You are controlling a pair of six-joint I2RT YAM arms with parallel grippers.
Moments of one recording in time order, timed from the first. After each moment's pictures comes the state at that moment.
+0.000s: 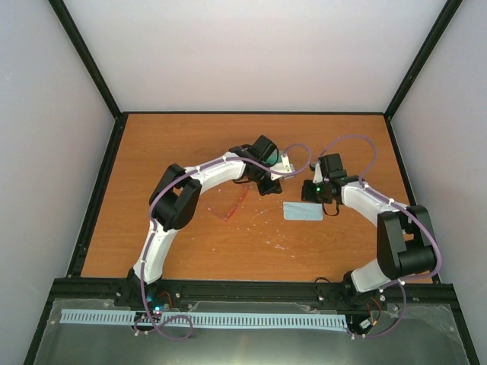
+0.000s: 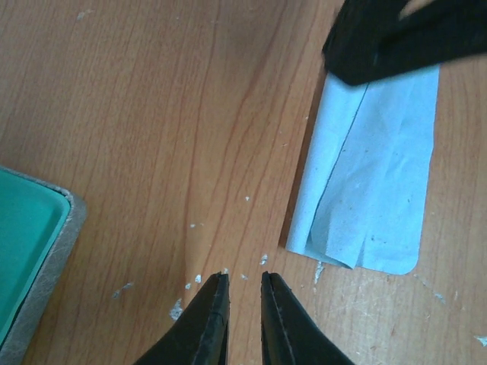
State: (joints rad) left arm -0.72 2.22 1.75 -0.63 0.43 0.50; right arm 0.21 1.49 0.83 -0.39 -0.24 0.31
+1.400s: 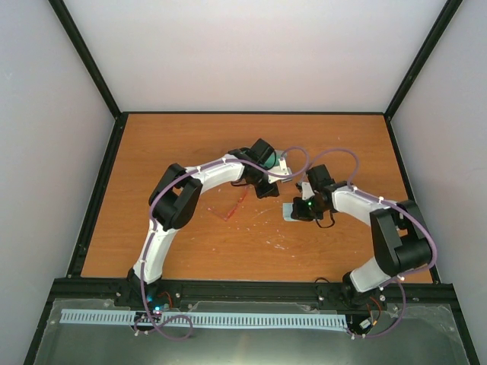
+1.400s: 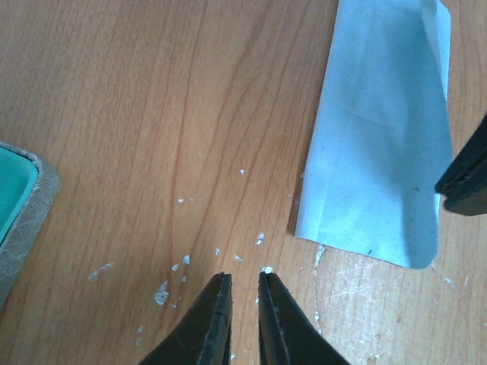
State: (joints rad) left arm -0.71 2.22 1.70 -0.60 0.44 0.50; right arm 0.33 1.56 0.78 -0.49 -0.40 0.30
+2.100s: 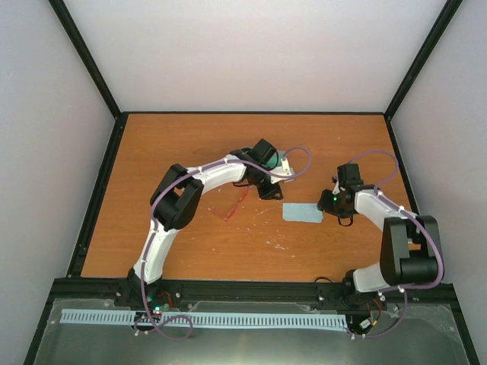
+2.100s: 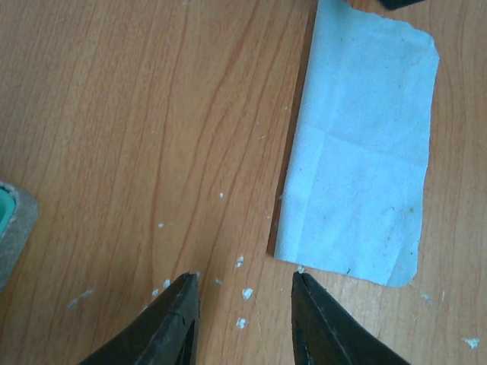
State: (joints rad) left arm -0.73 2.23 1.71 -0.60 0.47 0.49; right arm 0.07 1.40 0.71 -0.48 -0.18 0.36
